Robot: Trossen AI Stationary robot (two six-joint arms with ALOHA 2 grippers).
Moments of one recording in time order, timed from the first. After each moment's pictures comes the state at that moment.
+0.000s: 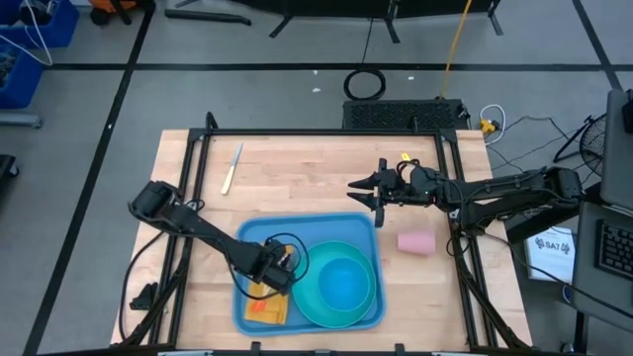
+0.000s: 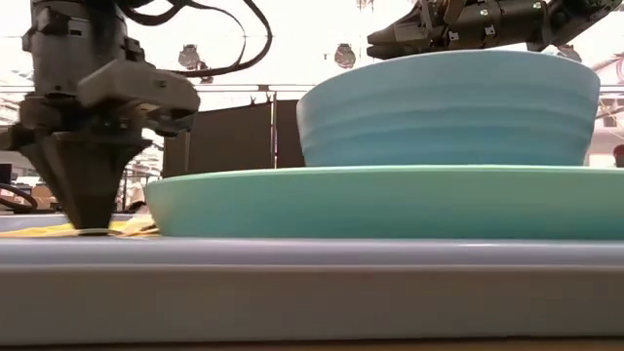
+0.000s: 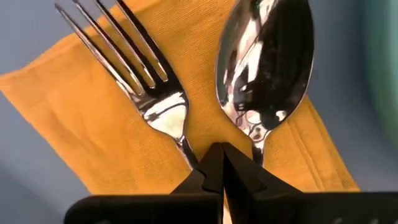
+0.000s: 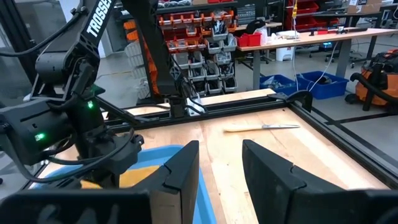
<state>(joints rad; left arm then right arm) -0.48 1.84 1.13 -0.80 -0.06 -1.46 -0.06 1.11 0.55 0.49 0.05 0.12</state>
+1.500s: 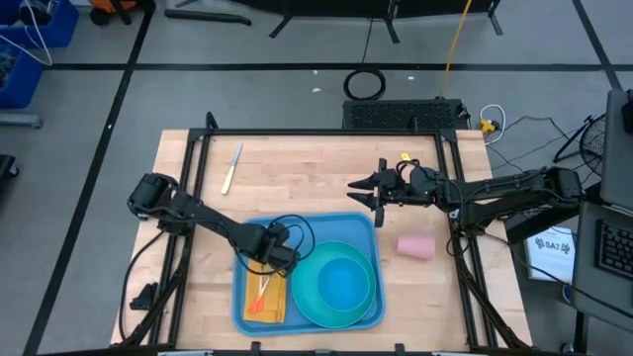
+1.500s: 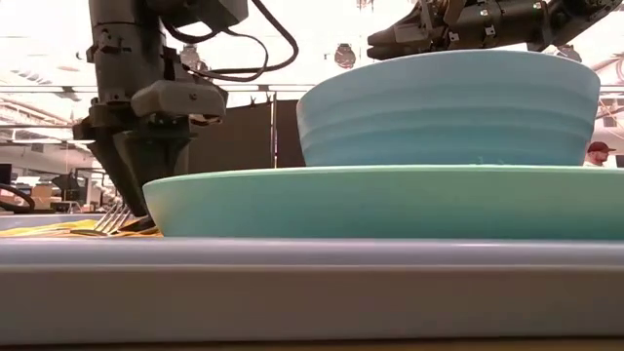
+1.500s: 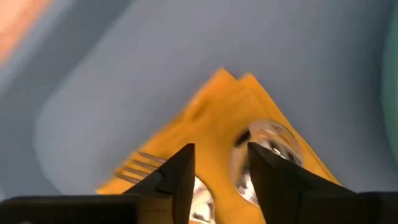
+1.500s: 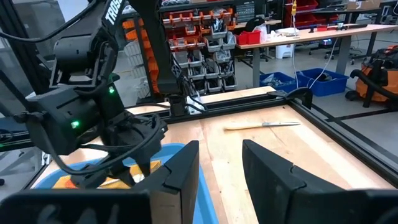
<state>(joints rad) -0.35 1.79 1.14 -0.86 -0.14 -1.21 -0.06 1.11 0.55 0.48 0.05 0.13</state>
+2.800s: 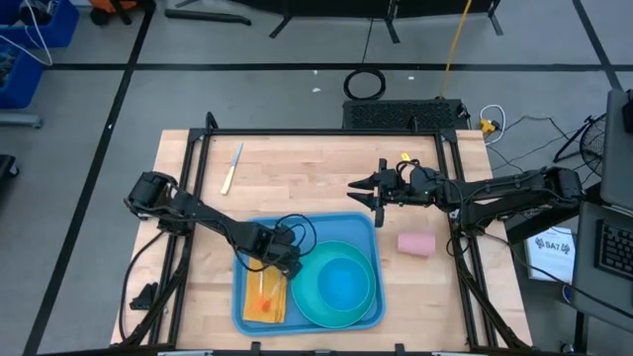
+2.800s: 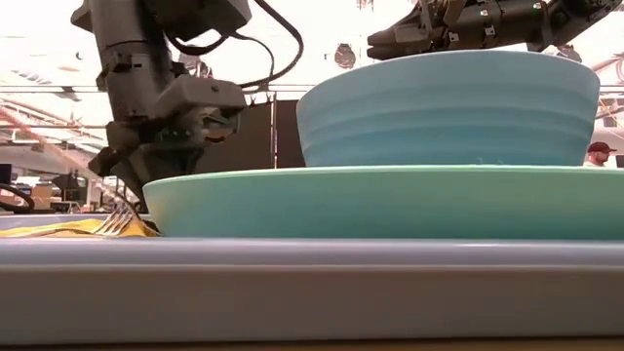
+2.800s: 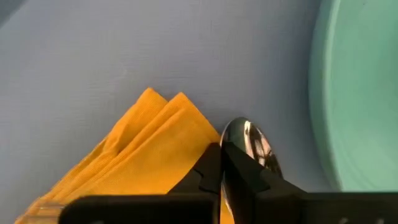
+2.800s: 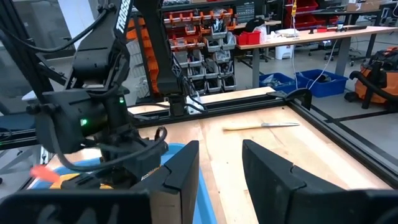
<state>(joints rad) -0.33 1.78 1.01 -0.56 -0.07 -1.19 -0.06 1.11 0.55 0.48 0.05 0.13</state>
